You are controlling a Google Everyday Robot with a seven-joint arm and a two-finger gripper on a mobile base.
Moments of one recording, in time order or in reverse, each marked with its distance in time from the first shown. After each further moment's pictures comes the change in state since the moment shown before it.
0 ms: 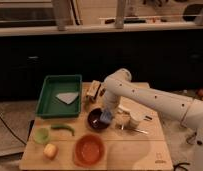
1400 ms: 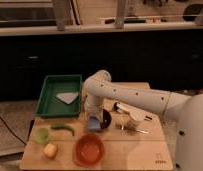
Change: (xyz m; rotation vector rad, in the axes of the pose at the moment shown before) arm -0.082 -0.033 0.007 -0.047 -0.139 -0.331
